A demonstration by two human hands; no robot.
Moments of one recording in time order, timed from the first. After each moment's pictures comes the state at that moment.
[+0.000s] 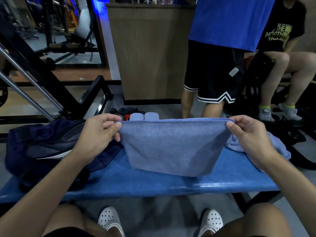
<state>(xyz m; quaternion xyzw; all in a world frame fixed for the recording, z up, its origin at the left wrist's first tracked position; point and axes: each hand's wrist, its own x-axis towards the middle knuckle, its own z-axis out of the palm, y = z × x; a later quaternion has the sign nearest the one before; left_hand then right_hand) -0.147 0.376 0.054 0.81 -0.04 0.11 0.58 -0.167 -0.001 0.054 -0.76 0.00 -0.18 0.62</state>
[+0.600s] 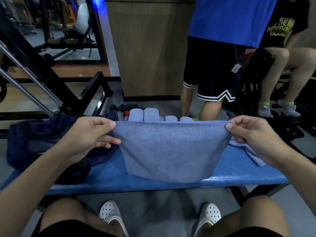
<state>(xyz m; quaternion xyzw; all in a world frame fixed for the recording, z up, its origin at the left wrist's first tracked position) -0.169 0.393 0.067 0.74 0.04 -0.04 0.67 -0.186 -0.013 0.066 -0.76 -0.01 -0.06 0.64</state>
